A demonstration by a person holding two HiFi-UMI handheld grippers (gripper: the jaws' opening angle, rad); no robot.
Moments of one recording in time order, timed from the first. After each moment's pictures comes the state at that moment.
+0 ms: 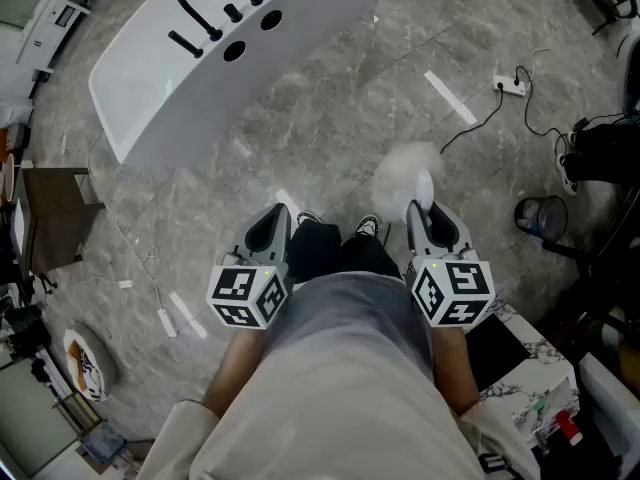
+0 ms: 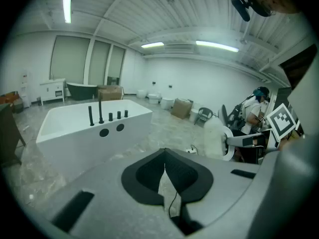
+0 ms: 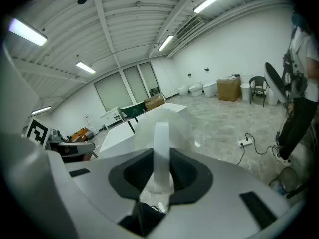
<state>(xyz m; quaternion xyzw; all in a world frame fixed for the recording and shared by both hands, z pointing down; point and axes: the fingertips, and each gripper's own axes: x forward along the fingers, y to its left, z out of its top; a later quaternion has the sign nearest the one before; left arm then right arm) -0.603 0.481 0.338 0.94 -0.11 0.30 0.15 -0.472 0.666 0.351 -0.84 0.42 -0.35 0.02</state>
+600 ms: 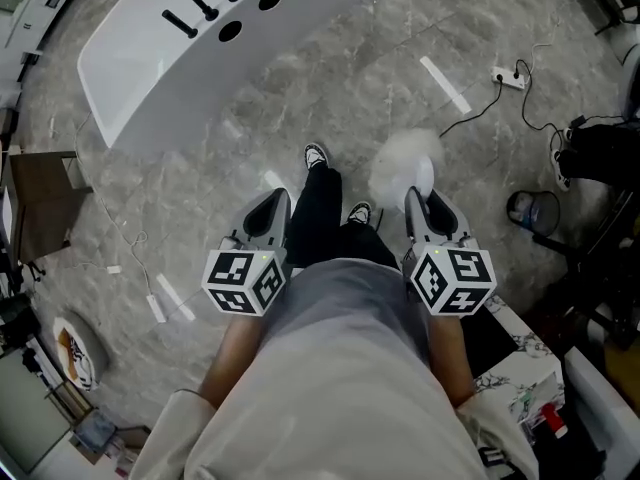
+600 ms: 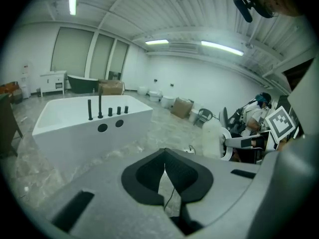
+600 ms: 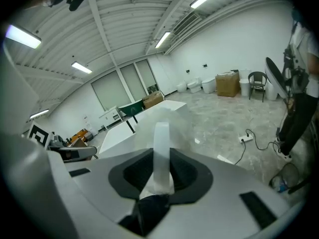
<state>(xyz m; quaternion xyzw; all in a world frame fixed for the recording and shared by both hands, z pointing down) -0.590 0.460 0.353 0.93 -0.10 0.30 0.19 -0.459 0.639 0.361 -0.83 0.41 -0.37 0.03</state>
